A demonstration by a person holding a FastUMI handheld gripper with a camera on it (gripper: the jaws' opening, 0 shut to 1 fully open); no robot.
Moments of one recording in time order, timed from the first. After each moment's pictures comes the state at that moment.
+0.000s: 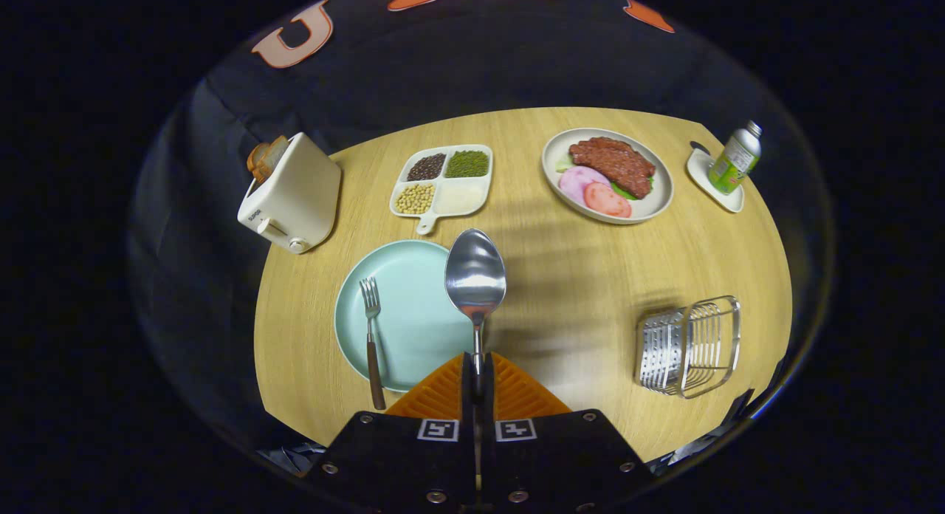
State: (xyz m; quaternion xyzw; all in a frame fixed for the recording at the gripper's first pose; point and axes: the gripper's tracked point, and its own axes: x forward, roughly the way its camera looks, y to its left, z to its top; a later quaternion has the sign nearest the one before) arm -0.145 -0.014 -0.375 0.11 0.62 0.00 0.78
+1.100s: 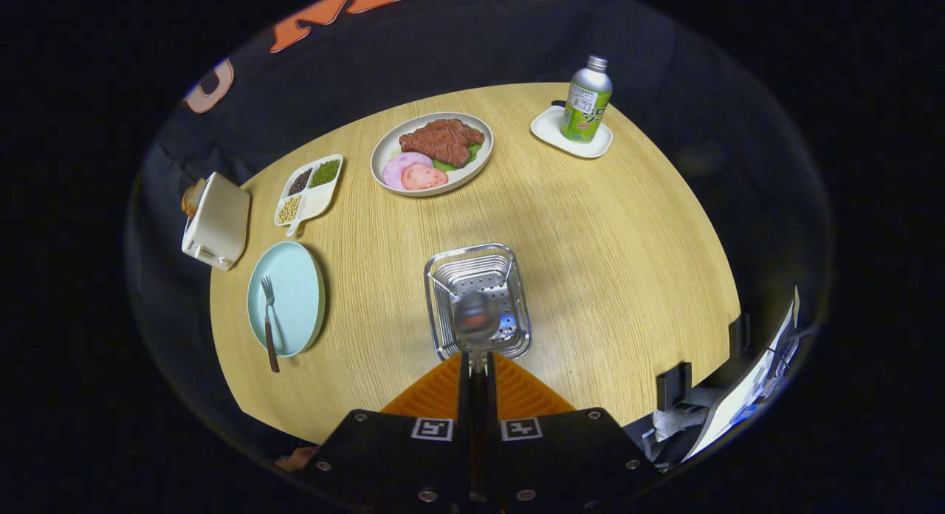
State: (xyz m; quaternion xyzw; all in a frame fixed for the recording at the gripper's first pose) arm -0.209 -0.180 -0.370 0.13 0.64 -0.11 0.75
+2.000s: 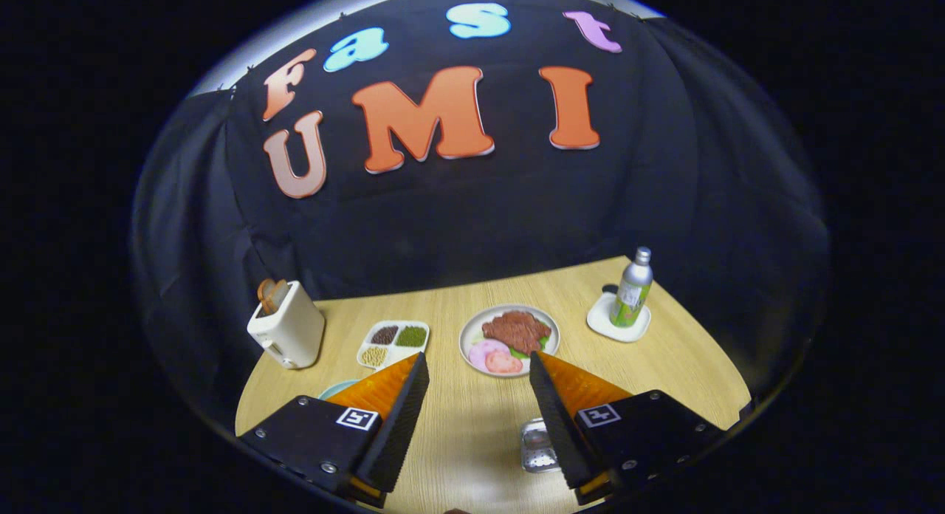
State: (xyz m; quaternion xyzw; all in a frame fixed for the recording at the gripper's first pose) arm -0.061 -0.128 -0.227 0.08 0.28 -0.05 0.96
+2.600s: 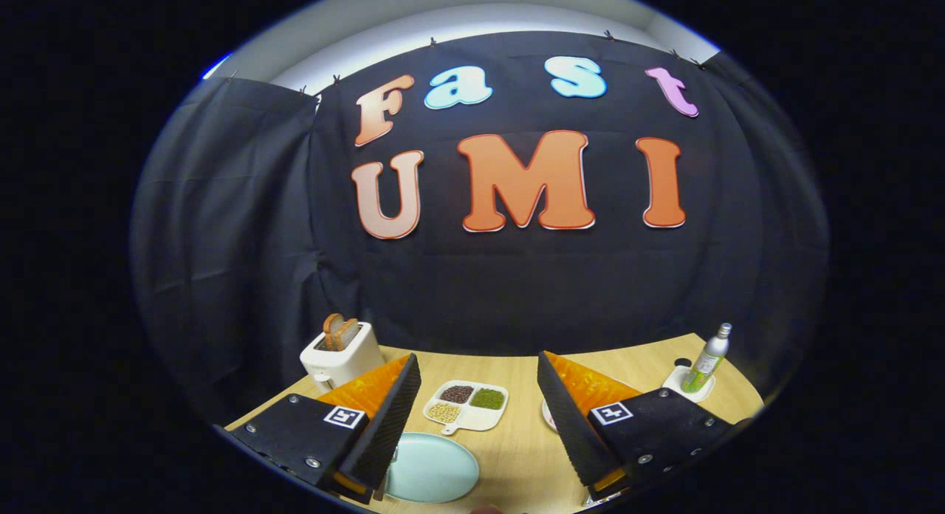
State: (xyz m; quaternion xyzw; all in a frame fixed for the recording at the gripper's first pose) arm -0.020 0.015 -0.203 0.05 0.17 0.07 0.98
